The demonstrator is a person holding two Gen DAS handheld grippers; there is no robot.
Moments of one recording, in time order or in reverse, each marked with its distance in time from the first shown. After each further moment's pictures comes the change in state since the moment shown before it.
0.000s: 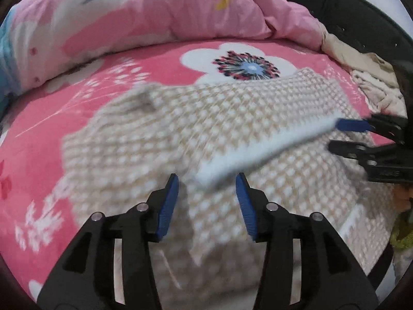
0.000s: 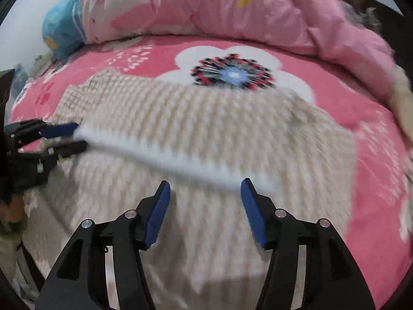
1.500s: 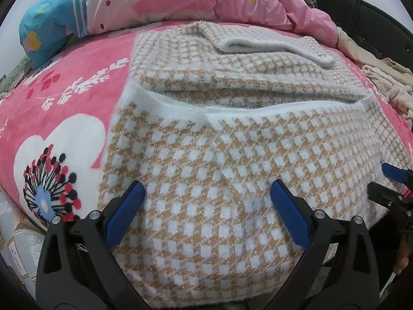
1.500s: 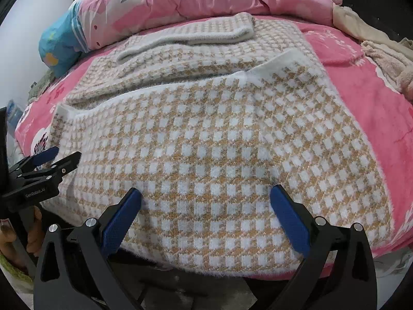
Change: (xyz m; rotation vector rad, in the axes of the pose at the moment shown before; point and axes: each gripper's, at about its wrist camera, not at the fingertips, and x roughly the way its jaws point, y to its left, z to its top) left arm -0.049 -0.032 -0.153 -0.167 -0.032 0.168; right arm -0.031 0.054 -0.172 0.194 -0.074 -0.007
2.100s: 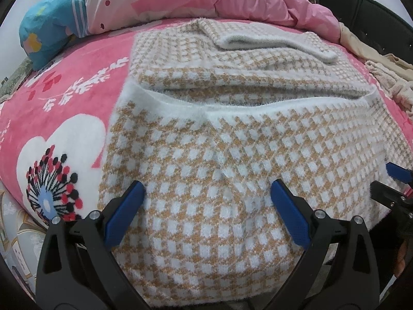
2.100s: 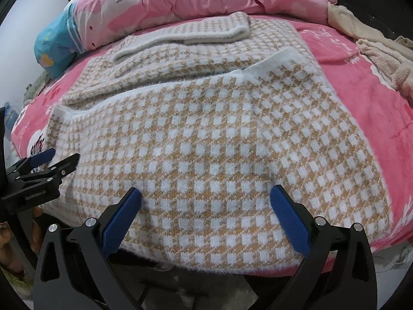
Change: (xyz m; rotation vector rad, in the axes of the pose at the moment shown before) left arm 0.003 -0.004 0.003 0.016 0.014 0.028; right arm -0.001 0.000 -0.001 0.009 0.009 -0.015
